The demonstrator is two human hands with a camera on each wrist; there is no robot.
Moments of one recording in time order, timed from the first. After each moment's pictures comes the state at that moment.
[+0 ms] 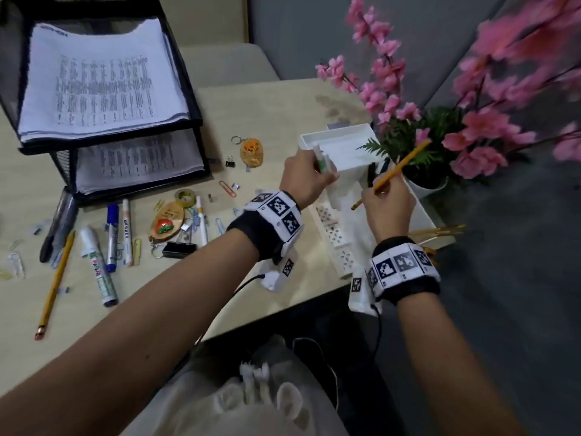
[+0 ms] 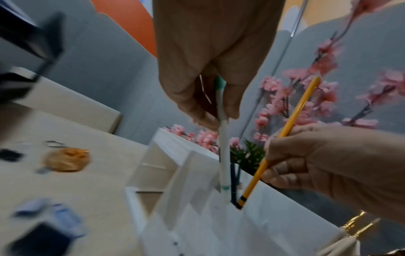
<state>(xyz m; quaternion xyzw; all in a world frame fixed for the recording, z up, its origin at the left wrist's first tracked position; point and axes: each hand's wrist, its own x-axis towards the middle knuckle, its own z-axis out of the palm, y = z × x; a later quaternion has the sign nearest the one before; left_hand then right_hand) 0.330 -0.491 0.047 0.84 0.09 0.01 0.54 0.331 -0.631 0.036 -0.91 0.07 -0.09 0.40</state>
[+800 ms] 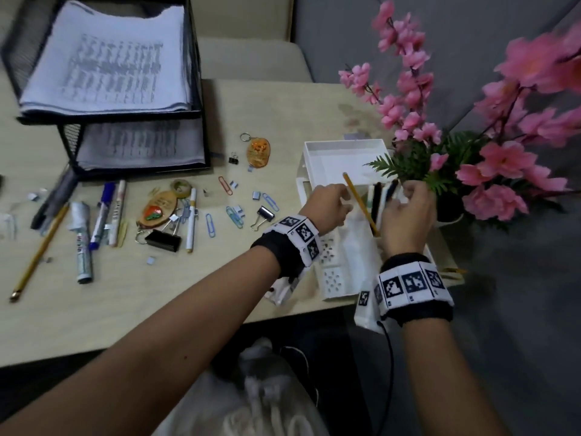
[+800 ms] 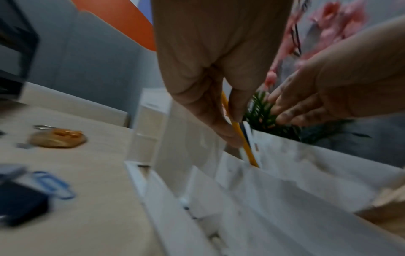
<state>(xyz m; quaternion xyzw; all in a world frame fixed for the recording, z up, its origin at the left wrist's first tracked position) 0.366 -0.545 -0.002 0.89 0.07 -0.05 0.45 0.373 -0.663 0.037 -0.93 0.06 -0.11 0.35</state>
